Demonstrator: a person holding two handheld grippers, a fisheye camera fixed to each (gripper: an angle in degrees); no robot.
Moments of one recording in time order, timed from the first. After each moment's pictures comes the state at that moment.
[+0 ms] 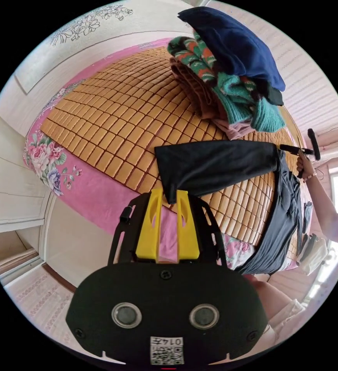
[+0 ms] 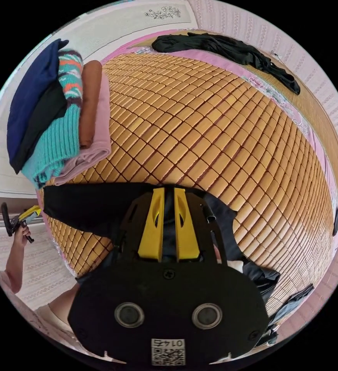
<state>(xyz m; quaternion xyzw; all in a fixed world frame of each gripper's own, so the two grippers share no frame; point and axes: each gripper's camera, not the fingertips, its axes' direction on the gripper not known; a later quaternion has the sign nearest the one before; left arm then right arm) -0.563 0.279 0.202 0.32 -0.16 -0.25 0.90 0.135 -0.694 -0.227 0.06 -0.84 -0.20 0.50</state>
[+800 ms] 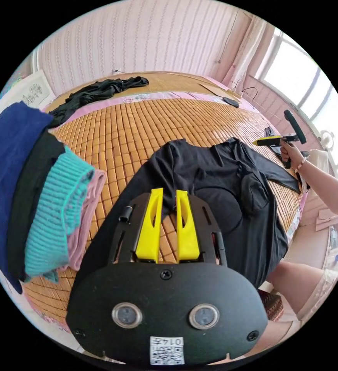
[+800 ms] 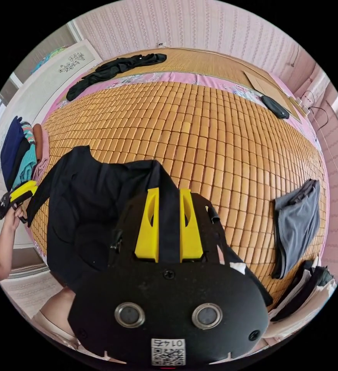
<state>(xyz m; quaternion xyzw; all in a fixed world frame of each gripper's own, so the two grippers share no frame) -0.322 -0.030 0.246 0.32 -0.22 0.14 0.91 0.240 -0.526 0.114 -0.07 -0.81 -0.01 0.58</state>
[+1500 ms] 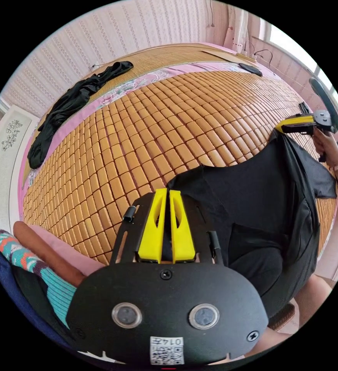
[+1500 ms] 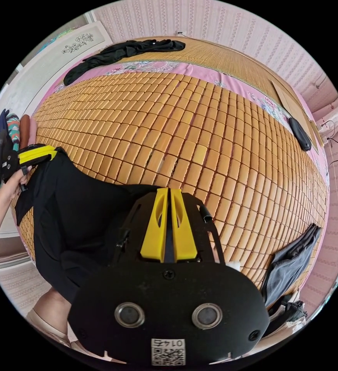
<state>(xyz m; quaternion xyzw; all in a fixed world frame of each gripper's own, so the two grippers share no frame) -0.283 -0.216 0.318 0.22 -0.32 0.15 0.91 0.282 -0.531 0.126 -0.04 -0.80 -0.08 0.60</state>
